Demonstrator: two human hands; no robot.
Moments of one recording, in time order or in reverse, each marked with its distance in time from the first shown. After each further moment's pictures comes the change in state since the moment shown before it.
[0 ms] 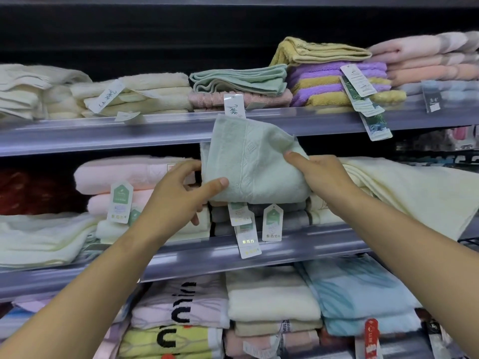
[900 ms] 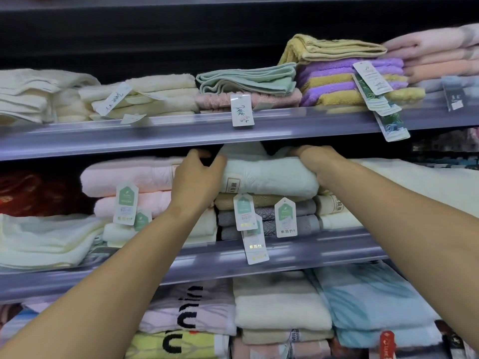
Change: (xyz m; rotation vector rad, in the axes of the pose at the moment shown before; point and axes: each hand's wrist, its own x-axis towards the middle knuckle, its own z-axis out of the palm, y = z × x) left_hand 0.046 0.008 0.027 0.125 0.283 -0.108; right_hand 0.057 -0.018 0.021 0.040 0.054 0.358
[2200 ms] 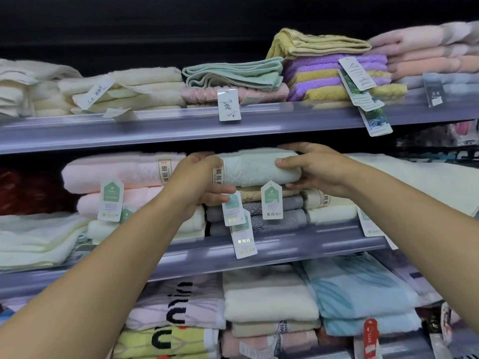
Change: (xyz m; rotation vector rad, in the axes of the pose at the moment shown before) left_hand -0.002 0.004 0.008 -0.464 -0.300 -0.347; right_hand -0.024 0.021 -0.038 0.133 -0.501 -0.195
